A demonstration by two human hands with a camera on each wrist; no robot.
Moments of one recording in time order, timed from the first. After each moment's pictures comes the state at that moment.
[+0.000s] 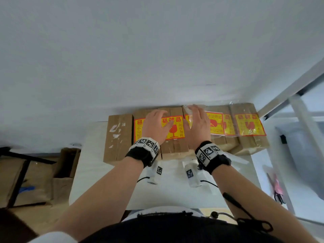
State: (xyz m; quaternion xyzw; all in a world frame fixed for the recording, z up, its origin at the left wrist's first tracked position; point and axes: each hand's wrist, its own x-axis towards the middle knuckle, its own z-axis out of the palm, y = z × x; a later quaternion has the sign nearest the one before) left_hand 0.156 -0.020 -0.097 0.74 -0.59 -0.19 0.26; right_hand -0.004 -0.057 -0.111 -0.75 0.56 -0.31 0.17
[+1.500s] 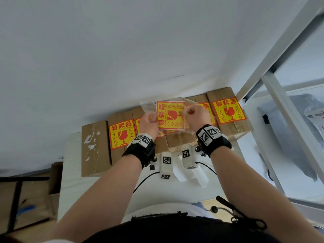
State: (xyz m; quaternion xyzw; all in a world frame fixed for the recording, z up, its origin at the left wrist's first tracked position) left_hand 0.086 -0.068 -0.125 0.75 -0.29 -0.46 0.37; right_hand -0.082 -0.113 -0.127 -0.61 0.68 -0.20 0.35
